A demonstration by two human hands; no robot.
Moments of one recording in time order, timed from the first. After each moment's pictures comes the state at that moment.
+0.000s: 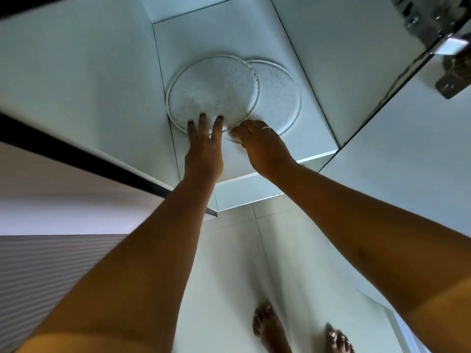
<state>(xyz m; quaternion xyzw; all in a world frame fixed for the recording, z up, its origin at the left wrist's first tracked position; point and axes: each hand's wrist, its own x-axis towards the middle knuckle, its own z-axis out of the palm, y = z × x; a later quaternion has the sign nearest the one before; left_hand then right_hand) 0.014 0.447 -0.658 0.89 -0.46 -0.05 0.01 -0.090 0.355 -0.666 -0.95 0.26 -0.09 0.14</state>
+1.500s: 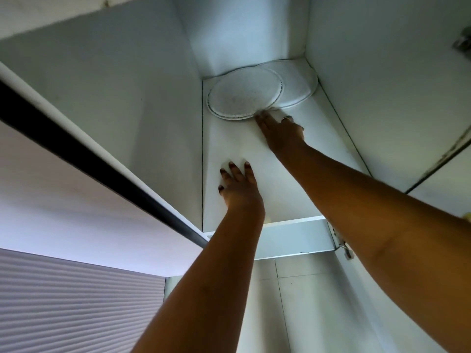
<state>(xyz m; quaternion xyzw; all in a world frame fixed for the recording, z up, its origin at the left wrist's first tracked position) 0.005 0.417 -0.670 0.91 -0.36 -0.14 -0.13 0.016 0.257 -0.673 -0.95 0.31 0.04 -0.02</state>
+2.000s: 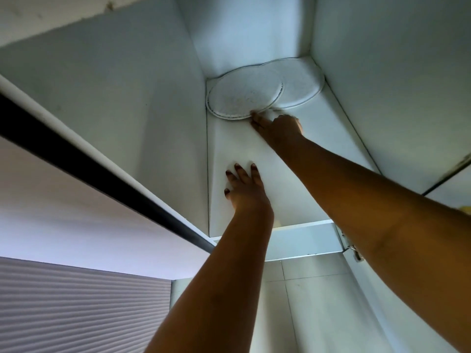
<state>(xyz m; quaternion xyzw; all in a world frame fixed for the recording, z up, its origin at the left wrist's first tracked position) 0.007 0.413 -0.674 0.91 -0.37 -0.14 -0.13 0.037 0.251 -0.674 -0.97 0.21 0.05 -0.09</state>
